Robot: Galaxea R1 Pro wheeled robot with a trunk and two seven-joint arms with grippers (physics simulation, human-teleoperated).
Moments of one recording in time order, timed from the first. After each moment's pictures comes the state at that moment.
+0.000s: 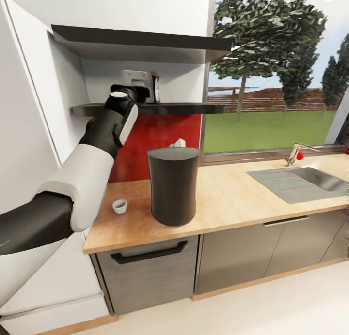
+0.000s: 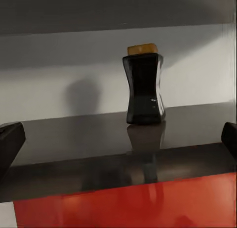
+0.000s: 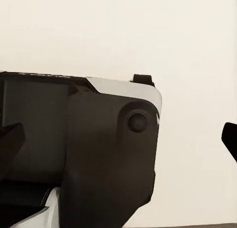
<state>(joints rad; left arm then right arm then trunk) -1.56 -0.17 -0.12 -0.72 -0.05 0.39 0.26 -0.26 0.01 0.57 -0.03 -0.51 0.10 0.04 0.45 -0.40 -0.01</state>
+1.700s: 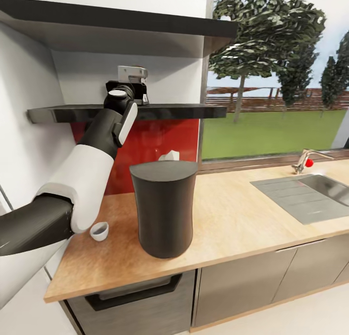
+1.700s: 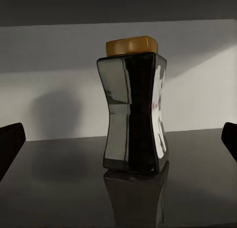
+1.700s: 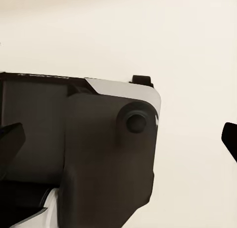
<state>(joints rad) -1.55 -0.17 -0.12 -0.76 -0.05 0.39 0.31 -0.26 0.01 0.57 -0.03 -0.51 0.10 0.04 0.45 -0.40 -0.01</state>
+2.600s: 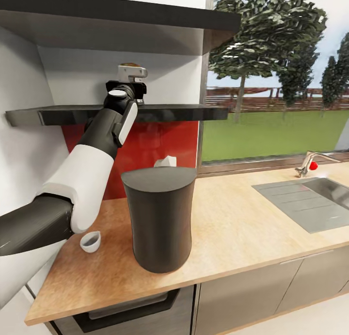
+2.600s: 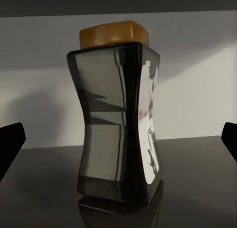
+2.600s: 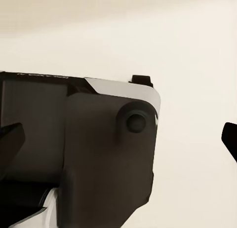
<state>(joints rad) -1.55 -0.17 -0.12 -0.76 -0.05 0.39 0.31 -0.26 0.01 0.57 -0.03 -0.51 0.10 0.04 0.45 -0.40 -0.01</state>
